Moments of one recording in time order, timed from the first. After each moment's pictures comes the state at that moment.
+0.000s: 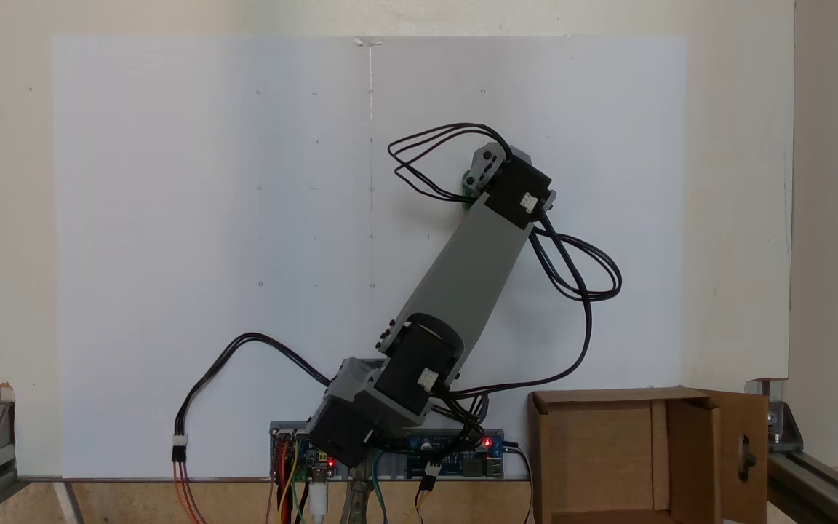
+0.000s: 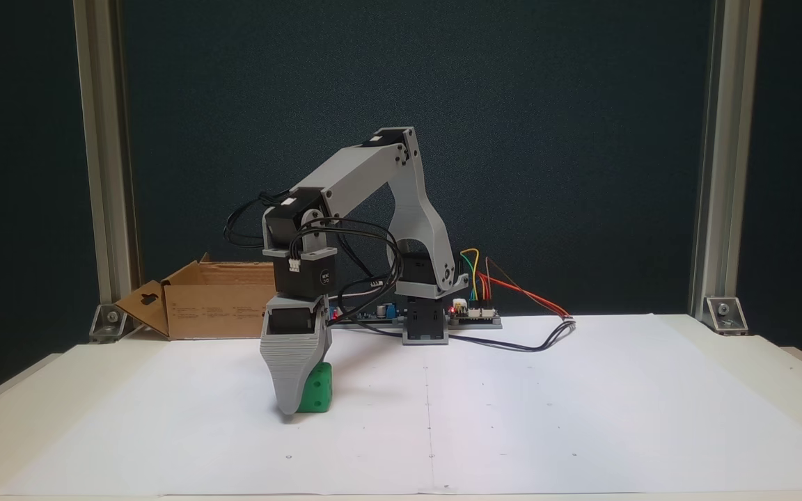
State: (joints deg) arm 33.1 66.9 89.2 42.1 -30.7
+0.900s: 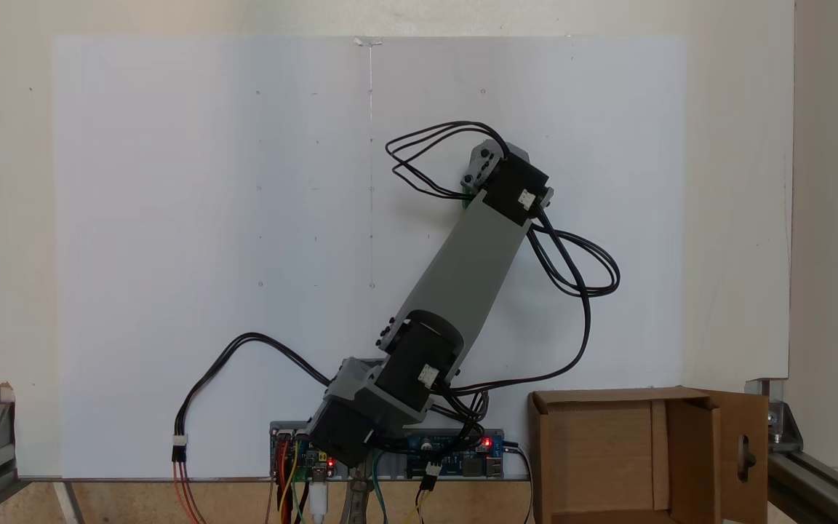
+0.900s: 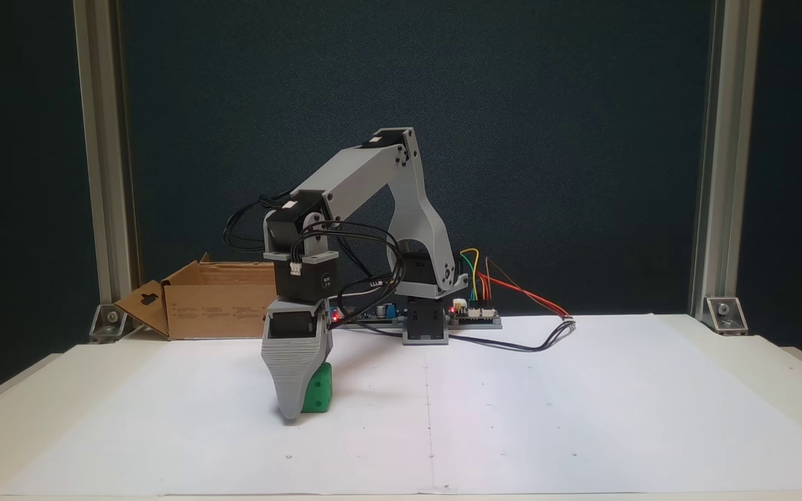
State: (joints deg) arm 32.5 66.0 89.6 41.1 -30.7
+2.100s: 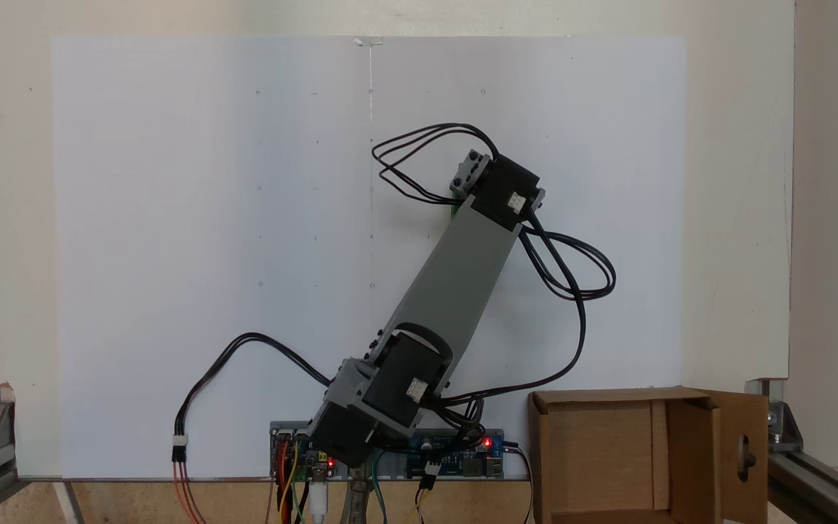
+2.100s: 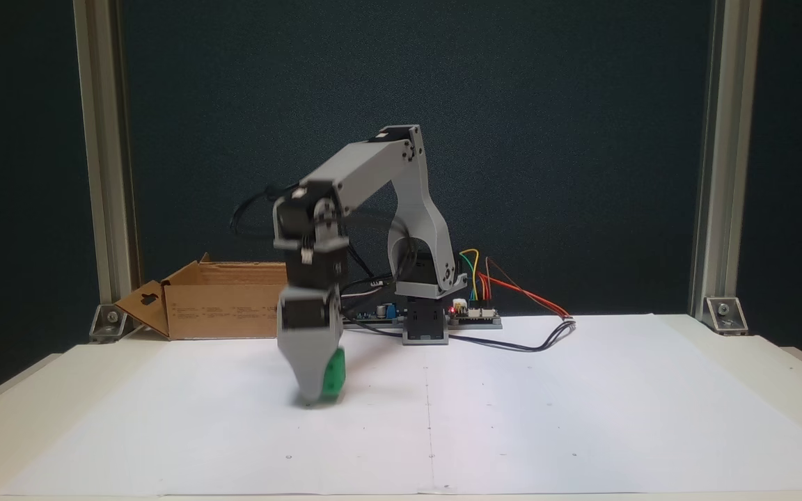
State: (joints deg) arm 30.8 70.7 88.3 48.0 -29.1
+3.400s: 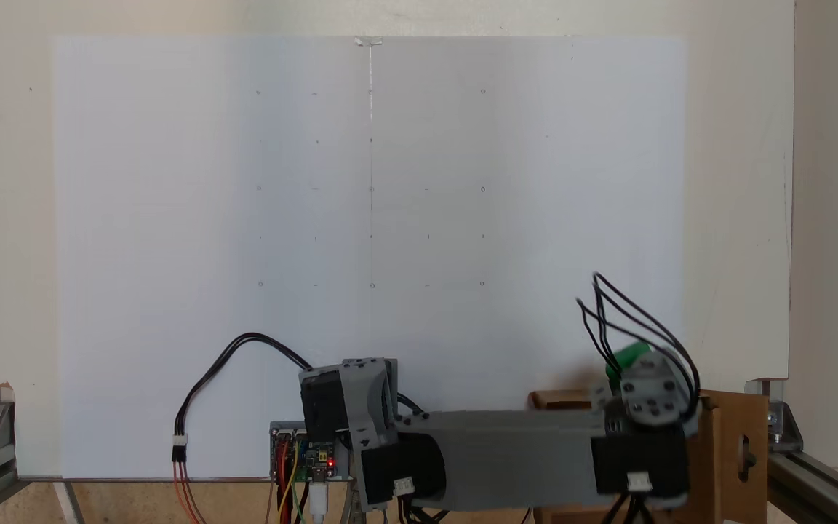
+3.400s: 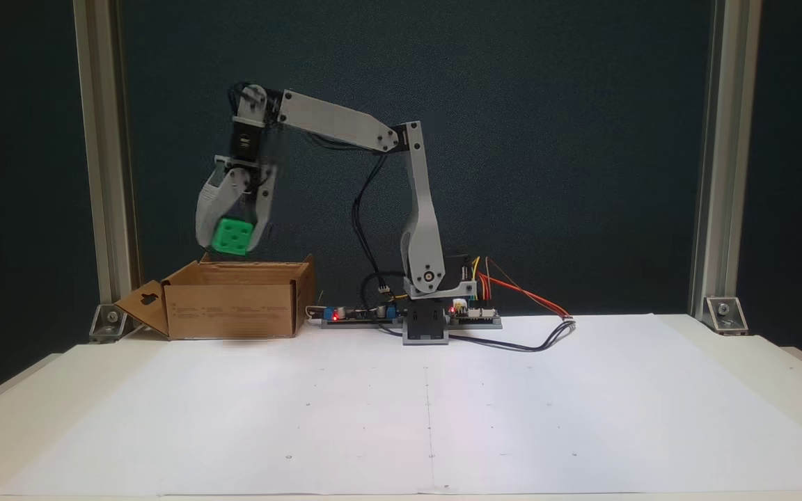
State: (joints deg) arm 82.8 81.8 62.8 63.1 -25.8
